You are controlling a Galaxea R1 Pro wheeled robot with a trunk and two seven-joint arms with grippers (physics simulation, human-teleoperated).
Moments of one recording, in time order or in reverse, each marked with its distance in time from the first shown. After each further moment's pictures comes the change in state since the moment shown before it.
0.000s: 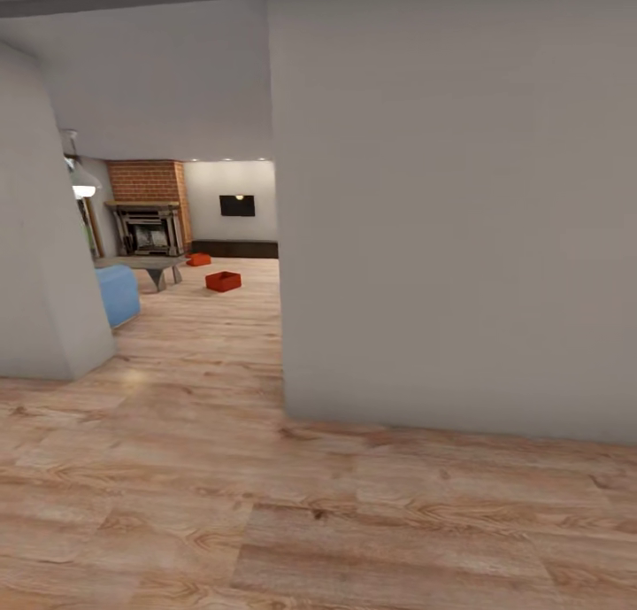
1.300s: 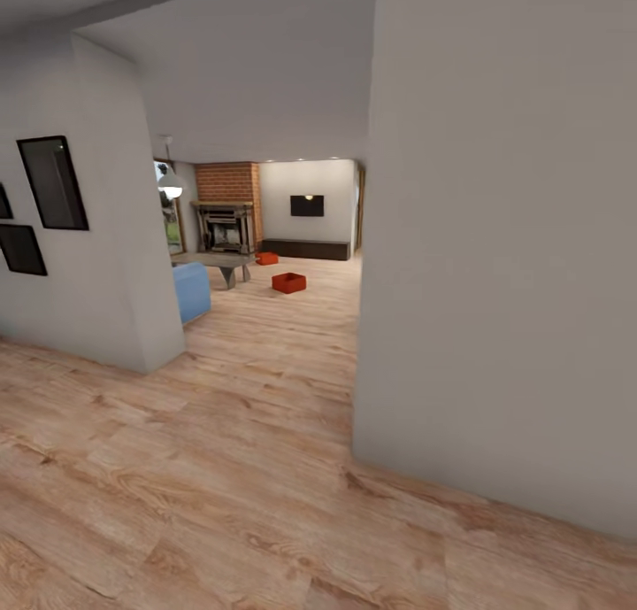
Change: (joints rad) left arm 0.000 0.000 0.000 0.000 0.000 0.000 0.000; right arm 0.000 0.001 0.000 0.000 0.002 -0.002 -0.006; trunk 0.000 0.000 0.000
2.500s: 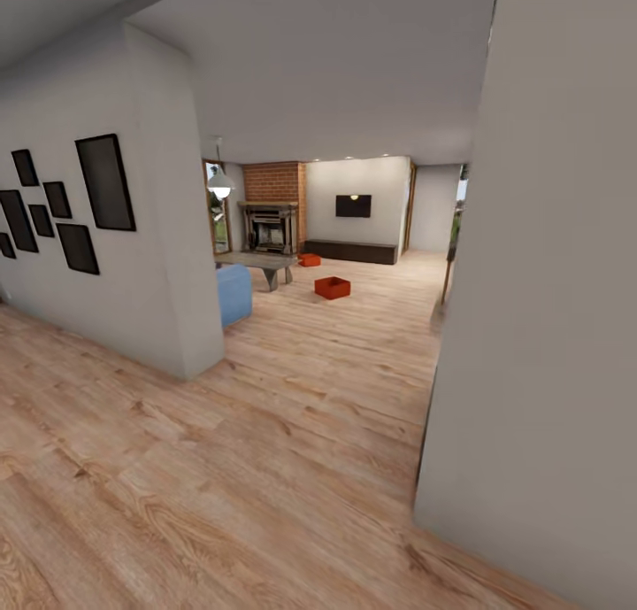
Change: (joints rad) left arm 0.000 0.000 0.000 0.000 0.000 0.000 0.000; right arm 0.000 0.002 0.000 0.000 0.002 0.000 0.006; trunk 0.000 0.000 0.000
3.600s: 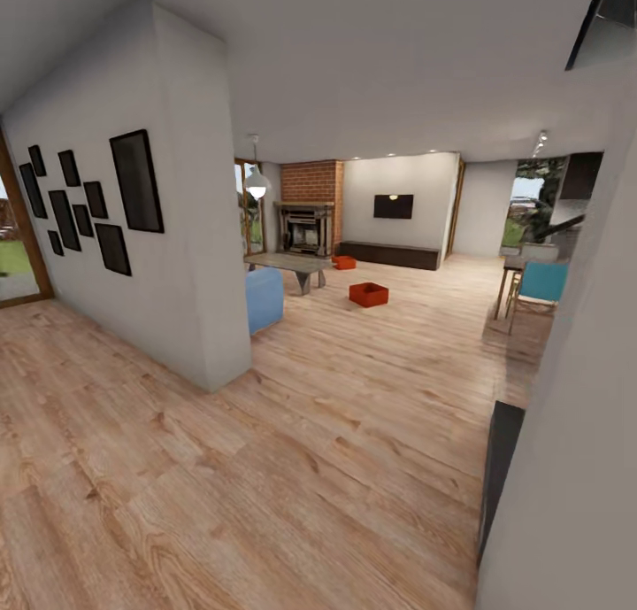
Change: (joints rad) left arm 0.000 0.000 0.000 0.000 0.000 0.001 0.000; right arm 0.000 -0.003 -0.004 0.000 -0.009 0.000 0.001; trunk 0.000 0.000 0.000
